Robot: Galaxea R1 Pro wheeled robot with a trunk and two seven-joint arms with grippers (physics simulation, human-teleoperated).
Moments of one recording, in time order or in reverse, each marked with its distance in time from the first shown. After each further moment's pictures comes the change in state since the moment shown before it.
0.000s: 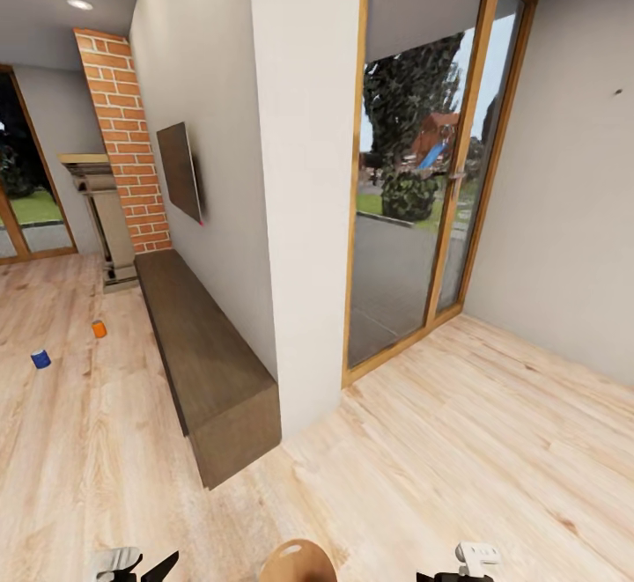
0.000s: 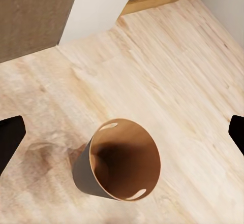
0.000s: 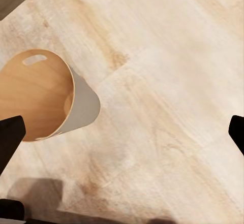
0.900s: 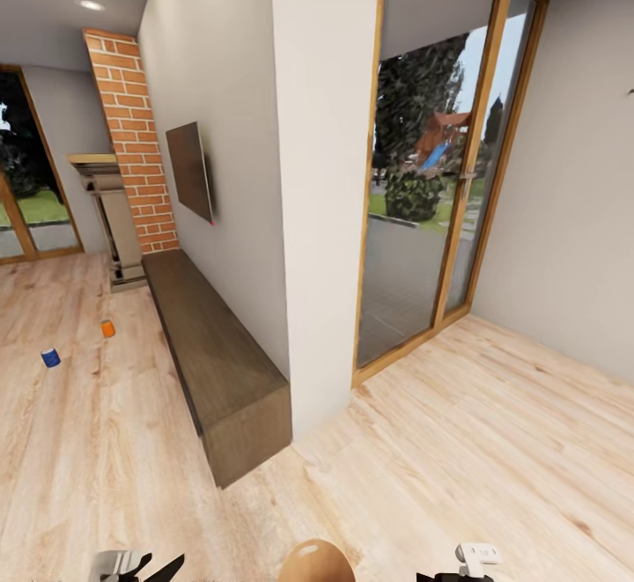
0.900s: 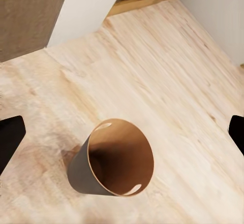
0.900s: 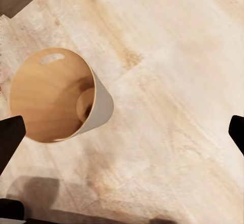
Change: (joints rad) left arm 0.000 0.000 0.000 0.005 -0.003 -0.001 -0.095; right arm 0.000 0.000 0.000 0.001 0.001 0.000 -0.001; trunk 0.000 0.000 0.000
